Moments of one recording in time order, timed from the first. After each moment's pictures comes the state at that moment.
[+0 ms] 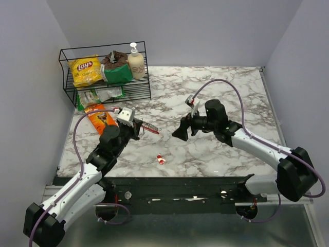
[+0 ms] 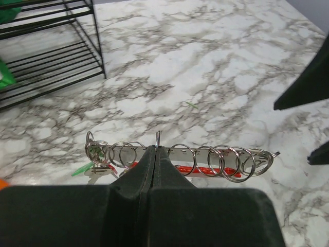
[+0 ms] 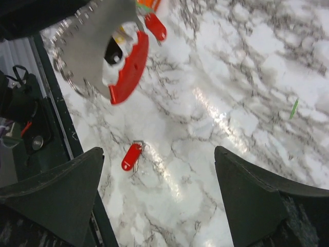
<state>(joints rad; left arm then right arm) -0.55 0.72 0.44 0.16 -0.03 -0.16 0.62 1.30 0.81 0.07 -0.52 0.12</state>
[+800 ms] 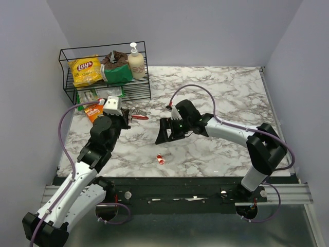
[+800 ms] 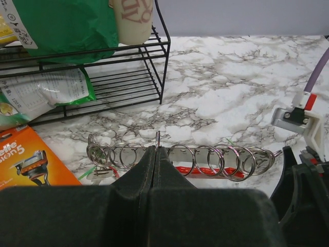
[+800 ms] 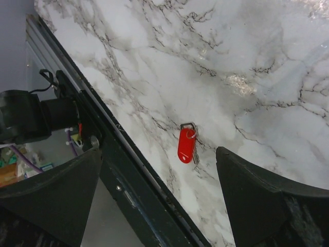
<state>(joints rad) -0.46 0.70 0.63 -0.03 -0.23 -0.17 0.77 1.68 1.09 -0.20 -0.50 0.54</state>
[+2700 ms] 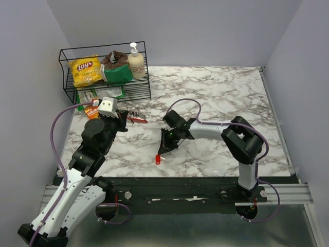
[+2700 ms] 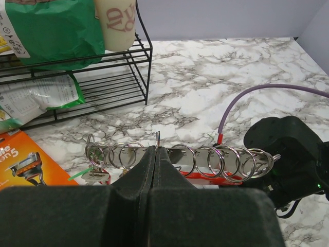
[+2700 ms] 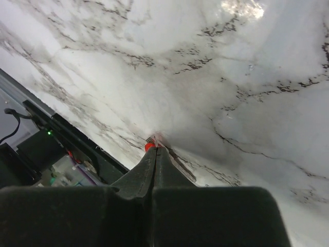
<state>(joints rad) -0.46 0.61 0.72 -0.20 -0.15 -0.19 0.86 1.94 1.17 -0.28 -0.42 0.84</state>
